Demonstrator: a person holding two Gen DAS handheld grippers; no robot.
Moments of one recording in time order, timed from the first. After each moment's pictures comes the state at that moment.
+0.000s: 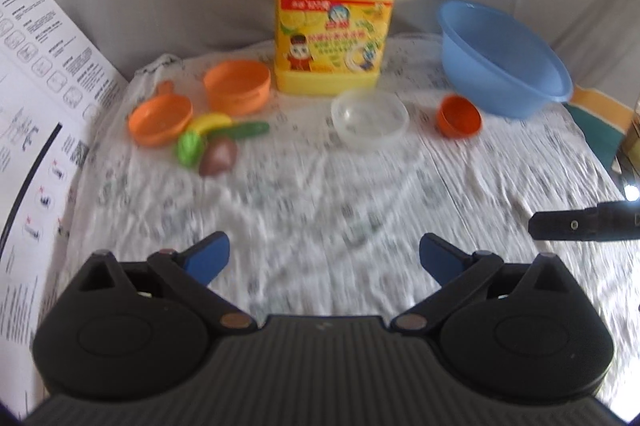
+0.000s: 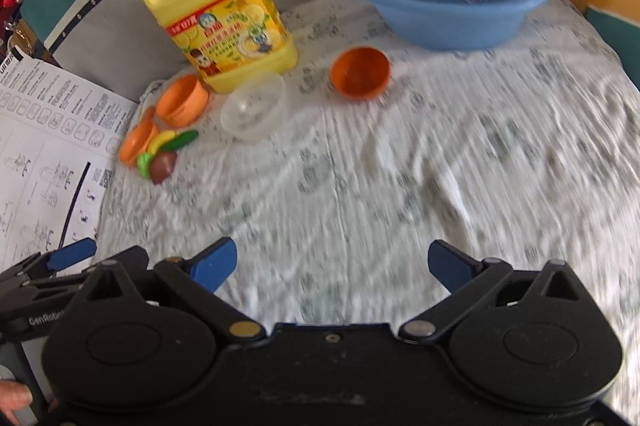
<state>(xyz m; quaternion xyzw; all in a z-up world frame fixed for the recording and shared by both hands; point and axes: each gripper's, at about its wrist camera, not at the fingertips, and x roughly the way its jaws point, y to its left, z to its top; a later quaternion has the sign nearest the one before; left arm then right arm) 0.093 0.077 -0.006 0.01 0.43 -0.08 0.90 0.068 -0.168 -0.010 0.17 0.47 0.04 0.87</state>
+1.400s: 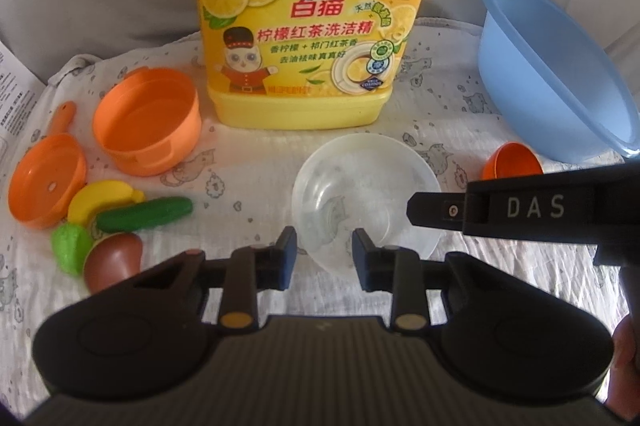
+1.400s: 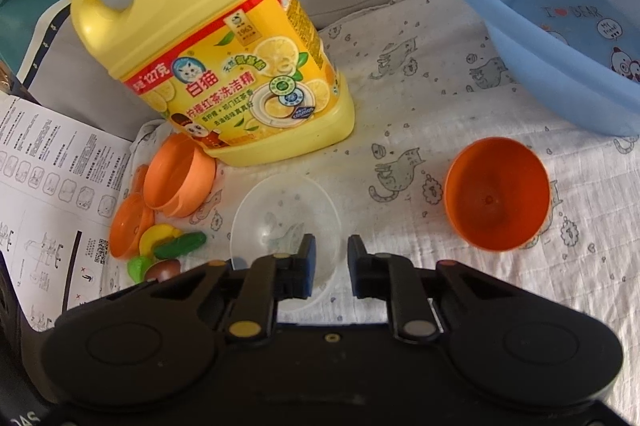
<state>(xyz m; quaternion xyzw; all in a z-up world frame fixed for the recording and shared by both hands) 0.256 0.025 -0.080 0.00 0.49 -0.10 0.87 0.251 -0.114 -0.059 0.19 0.48 0.08 0.86</state>
